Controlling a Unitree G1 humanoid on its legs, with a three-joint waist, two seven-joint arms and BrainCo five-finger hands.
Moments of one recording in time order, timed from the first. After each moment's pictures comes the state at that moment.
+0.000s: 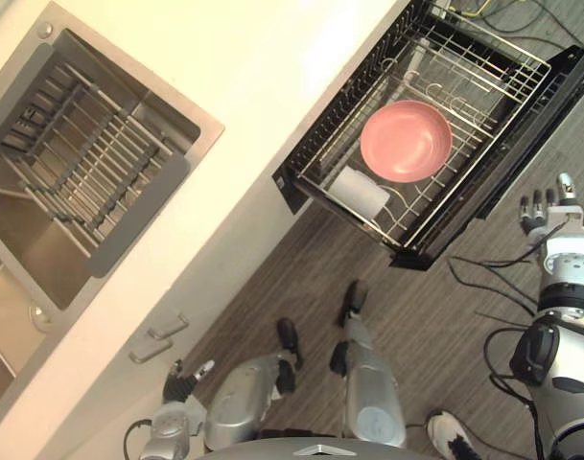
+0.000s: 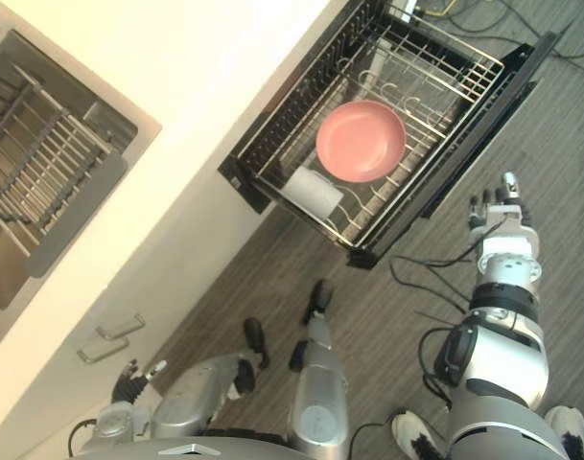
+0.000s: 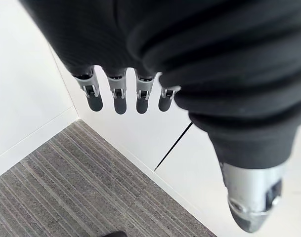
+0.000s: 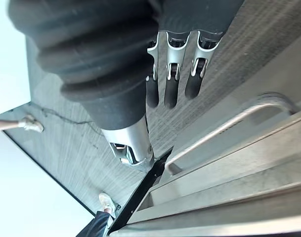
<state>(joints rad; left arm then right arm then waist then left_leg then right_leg) 0.07 0.08 -0.04 0.95 -0.15 -0.16 0.26 -0.72 -0.68 -0.51 0.92 1.35 0.13 -0.22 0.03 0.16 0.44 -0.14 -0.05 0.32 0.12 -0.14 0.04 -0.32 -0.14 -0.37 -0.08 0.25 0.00</state>
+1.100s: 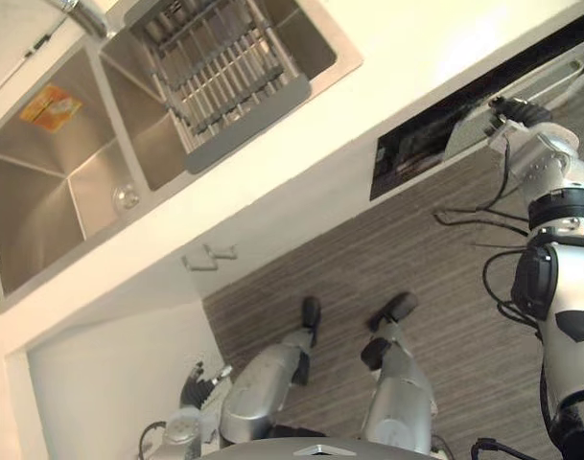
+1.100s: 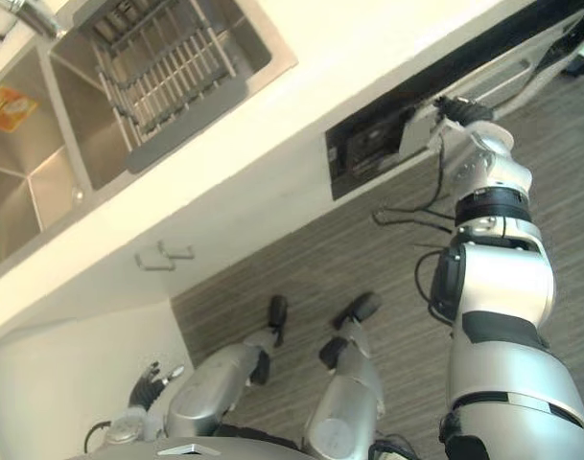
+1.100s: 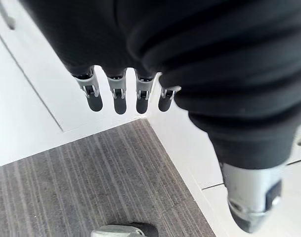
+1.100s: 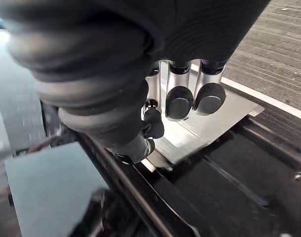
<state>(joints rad) 0.12 0.05 -0.13 0.94 -0.16 -0.17 0.17 -1.27 -0.71 -0.08 1.16 0.46 0.24 -0.07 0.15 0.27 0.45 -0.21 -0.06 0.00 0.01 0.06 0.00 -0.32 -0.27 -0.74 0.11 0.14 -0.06</state>
